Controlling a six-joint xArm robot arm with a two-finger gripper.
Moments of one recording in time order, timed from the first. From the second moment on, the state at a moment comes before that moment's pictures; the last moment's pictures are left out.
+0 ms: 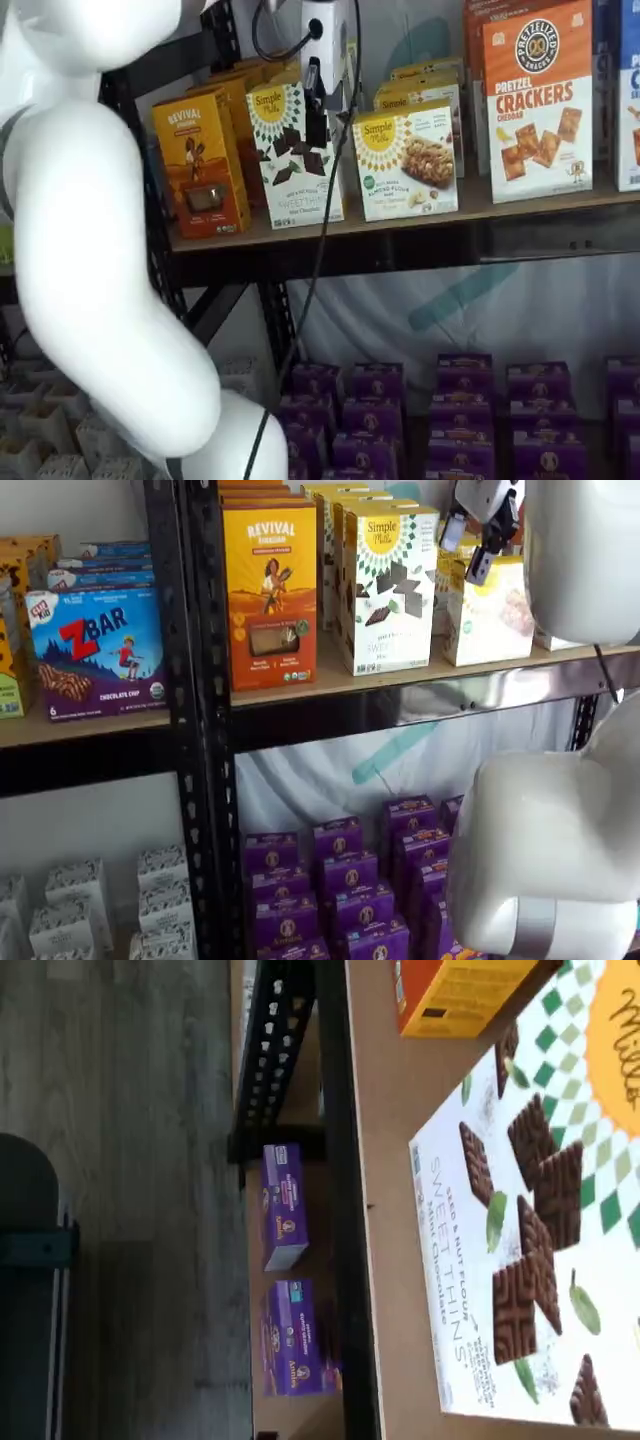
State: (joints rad) arm -0.42 -0.47 -1.34 0.35 1.70 -1.89
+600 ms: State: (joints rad) arm -0.40 -0.39 -1.39 0.29 1.59 -1.91
